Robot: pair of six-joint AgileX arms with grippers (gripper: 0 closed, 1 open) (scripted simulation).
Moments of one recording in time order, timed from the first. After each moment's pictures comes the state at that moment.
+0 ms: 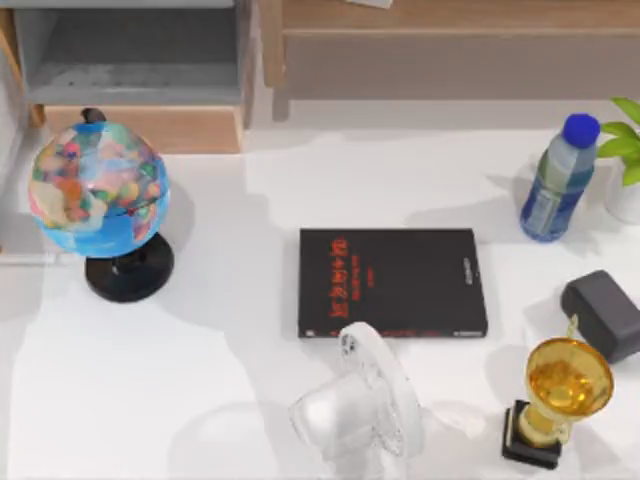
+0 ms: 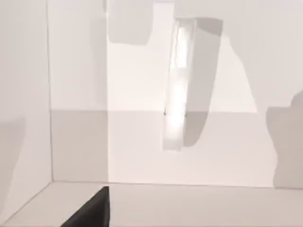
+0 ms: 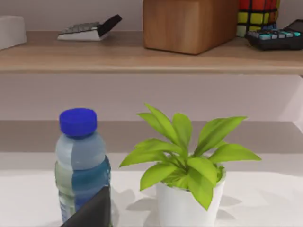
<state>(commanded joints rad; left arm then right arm) 0.31 2.18 2.17 -1.27 0.02 0.34 0.00 0.00 0.00 0.00 0.00 0.00</state>
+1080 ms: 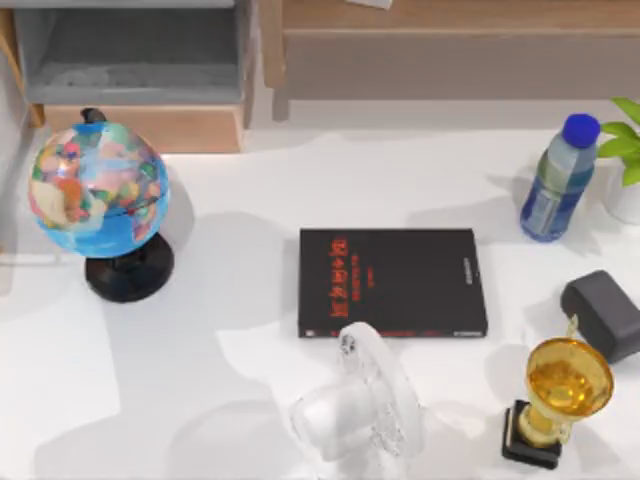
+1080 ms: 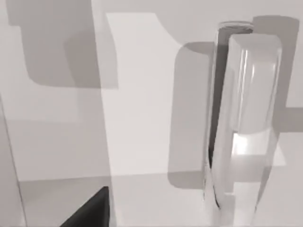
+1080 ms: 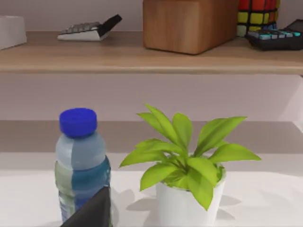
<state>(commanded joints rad) 0.34 2.70 2.74 -1.53 0.05 0.43 0.00 0.00 0.00 0.00 0.00 0.00</state>
